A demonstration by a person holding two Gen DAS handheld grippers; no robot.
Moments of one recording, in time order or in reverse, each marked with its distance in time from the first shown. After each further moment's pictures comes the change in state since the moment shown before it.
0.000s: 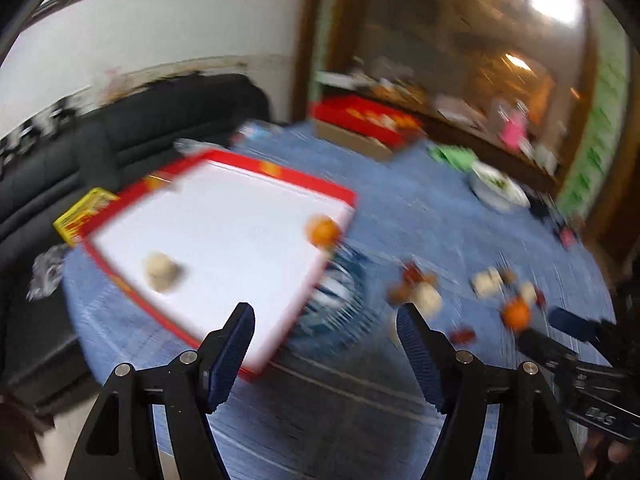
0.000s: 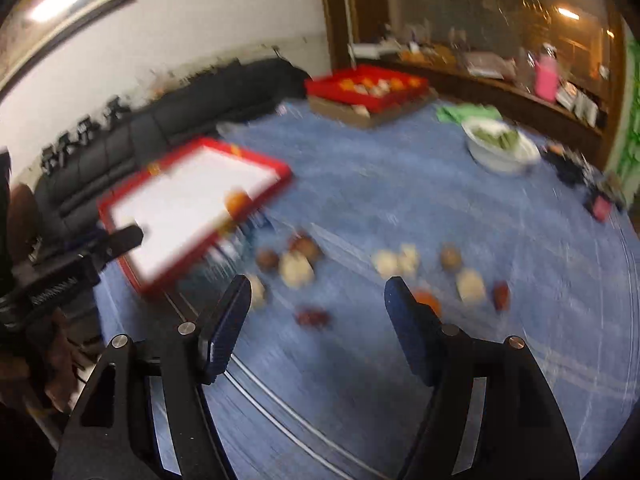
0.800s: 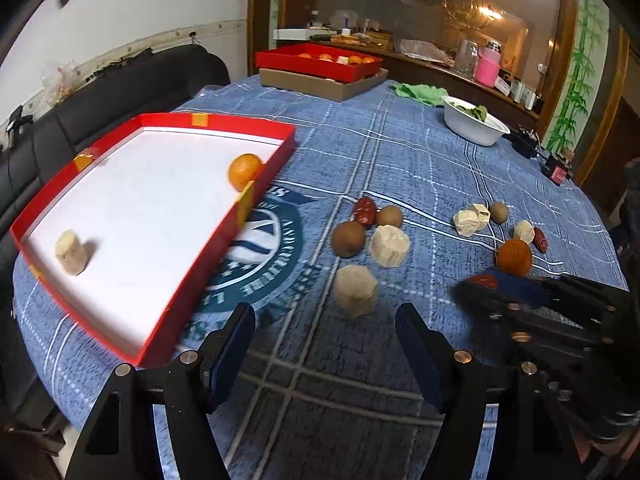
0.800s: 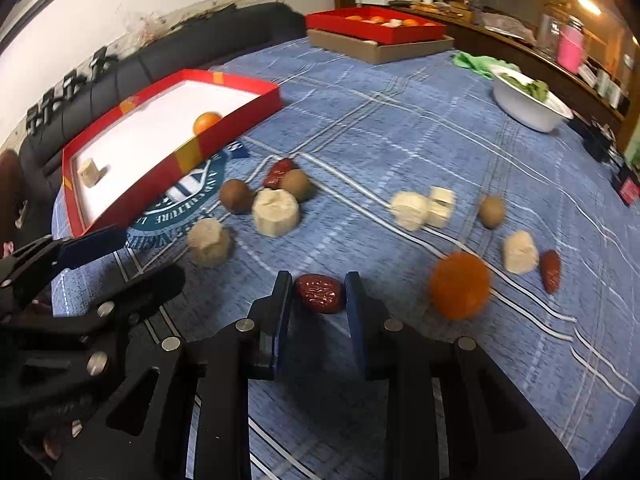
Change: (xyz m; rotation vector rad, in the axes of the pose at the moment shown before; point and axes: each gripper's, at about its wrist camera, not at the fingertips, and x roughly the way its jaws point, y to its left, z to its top) left arm 0.058 -0.042 -0.014 0.092 0.141 -0.052; right arm 0.066 -0.006 -0.012 -0.028 0.149 -0.006
